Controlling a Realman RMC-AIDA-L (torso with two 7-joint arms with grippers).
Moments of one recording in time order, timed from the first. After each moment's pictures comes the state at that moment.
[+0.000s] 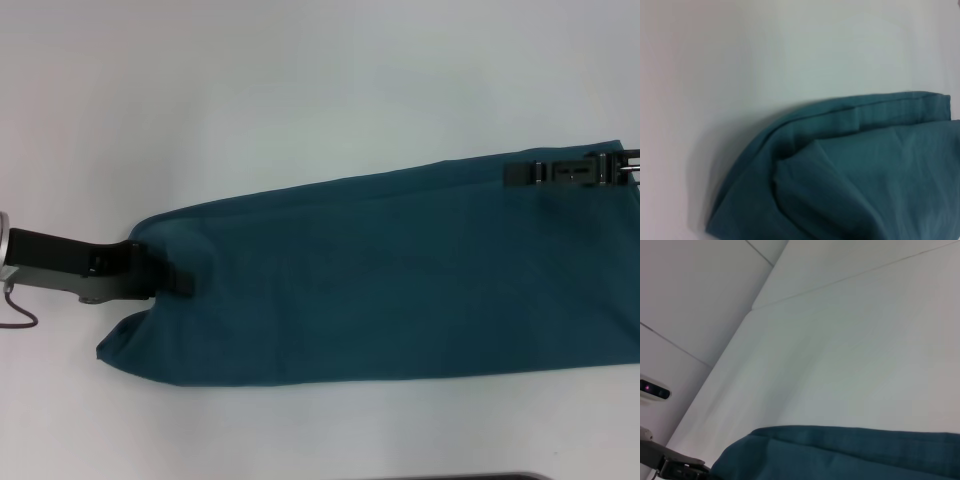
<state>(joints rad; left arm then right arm) -0.56 -2.11 -2.54 -0.83 -0.62 1.73 -2.50 0.50 2.00 -0.54 -0.75 -2.24 -1.68 2.08</state>
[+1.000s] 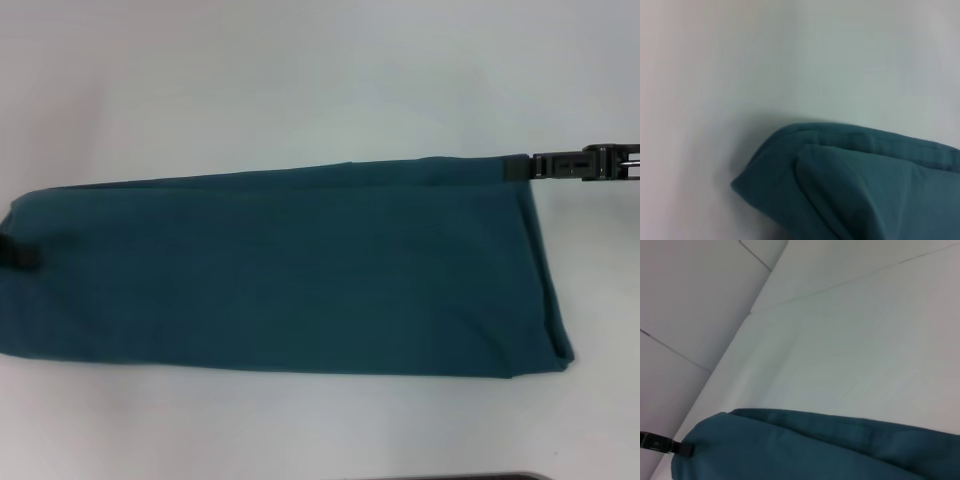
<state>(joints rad) -0.50 -1.91 -2.66 -0.83 -0.61 1.77 -2.48 0.51 2.00 -0.54 -0.75 -2.24 -1.67 2.09</state>
